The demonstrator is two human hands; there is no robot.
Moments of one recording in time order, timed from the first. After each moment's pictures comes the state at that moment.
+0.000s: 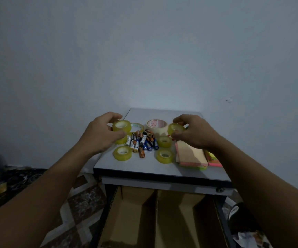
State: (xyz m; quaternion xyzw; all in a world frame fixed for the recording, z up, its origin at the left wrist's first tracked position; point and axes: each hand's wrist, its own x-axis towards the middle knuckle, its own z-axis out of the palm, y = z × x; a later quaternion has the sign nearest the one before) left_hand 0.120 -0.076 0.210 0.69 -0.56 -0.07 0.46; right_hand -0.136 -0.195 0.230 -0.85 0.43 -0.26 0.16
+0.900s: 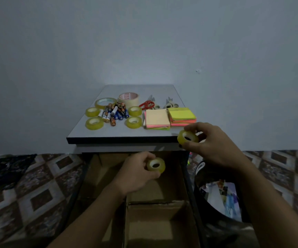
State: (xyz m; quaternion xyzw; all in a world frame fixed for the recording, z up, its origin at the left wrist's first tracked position) left_hand -0.061 -0.025 0.083 0.64 -0.62 -0.30 0.33; right_hand -0.291 -0.087 0.163 -0.78 0.48 -0.32 0.24
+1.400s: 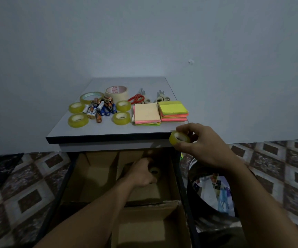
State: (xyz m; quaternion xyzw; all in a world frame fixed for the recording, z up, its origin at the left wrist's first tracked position) left_hand -0.085 -0.097 0.009 0.70 -0.59 -0.35 0.19; right_hand -0.296 -0.100 0.141 -0.77 0.49 -0.31 0.26
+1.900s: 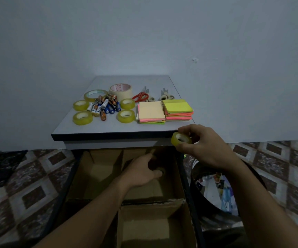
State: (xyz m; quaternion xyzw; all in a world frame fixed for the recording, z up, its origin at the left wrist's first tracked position) left_hand -0.076 -0.072 0.037 0.65 -0.62 -0.36 0.24; right_hand -0.289 -0.100 0.137 -0.77 0.50 -0.30 0.27
